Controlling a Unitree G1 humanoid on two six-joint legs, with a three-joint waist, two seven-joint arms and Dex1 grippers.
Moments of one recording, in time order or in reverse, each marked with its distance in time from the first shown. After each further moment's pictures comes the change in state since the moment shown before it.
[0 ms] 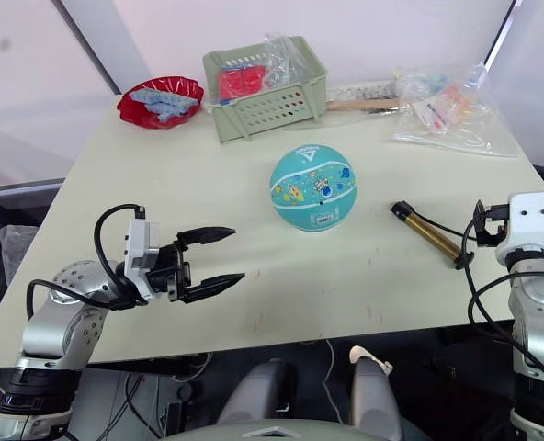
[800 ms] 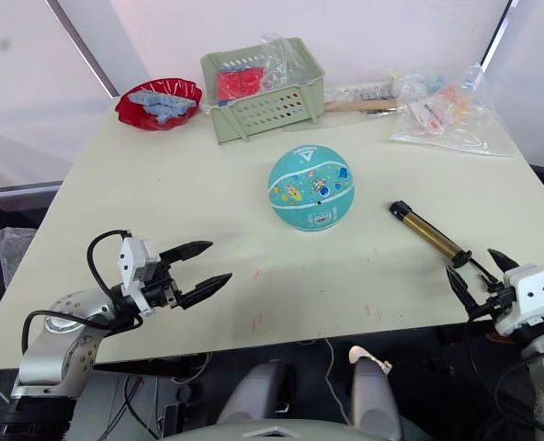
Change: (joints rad) left arm 0.169 -0.040 0.057 0.066 0.079 -0.048 0.195; right arm 0.302 -0.016 -0.056 0.268 0.271 -0.523 0.633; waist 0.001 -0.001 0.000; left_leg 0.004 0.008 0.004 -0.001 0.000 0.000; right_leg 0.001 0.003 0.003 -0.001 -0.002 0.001
